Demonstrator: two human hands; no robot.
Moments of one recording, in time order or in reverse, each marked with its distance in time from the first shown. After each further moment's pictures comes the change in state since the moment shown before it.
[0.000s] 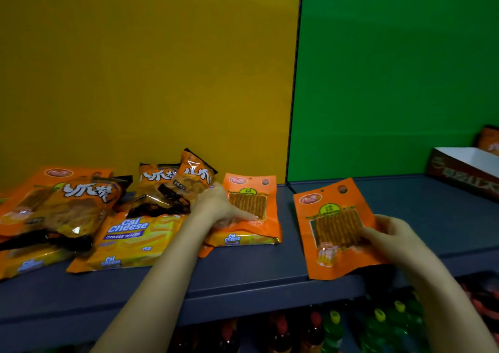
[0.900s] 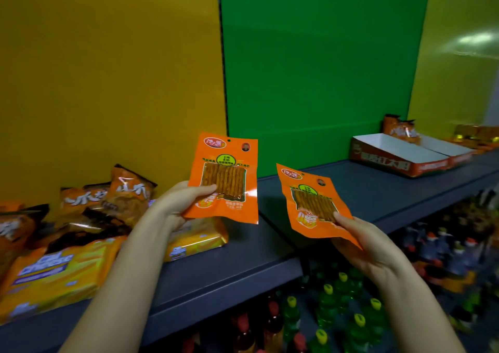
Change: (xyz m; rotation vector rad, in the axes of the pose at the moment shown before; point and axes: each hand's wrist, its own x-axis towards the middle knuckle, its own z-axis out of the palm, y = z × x) left_hand -0.010 0.052 0.000 -1.023 -0.331 0.134; right_hand -0.044 0.014 -0.043 1.054 -0.014 0.204
